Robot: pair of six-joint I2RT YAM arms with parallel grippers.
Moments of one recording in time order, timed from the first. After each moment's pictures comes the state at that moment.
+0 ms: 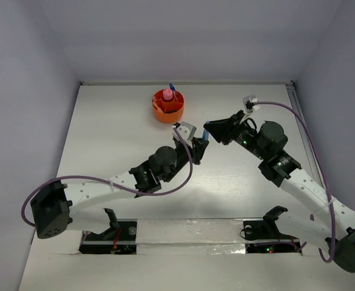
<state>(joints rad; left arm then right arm) -1.11 1.23 0.77 0.50 -0.39 -0.29 0.58 0.96 0.82 0.20 -0.27 0.48</state>
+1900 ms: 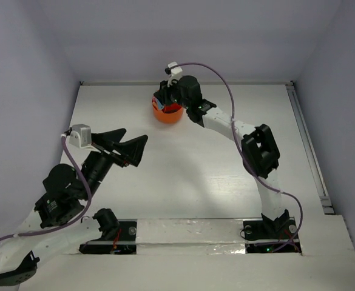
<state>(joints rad) -0.98 0.48 0.91 -0.20 -0.44 -0.37 0.66 2.15 1.81 0.21 -0.16 0.17</state>
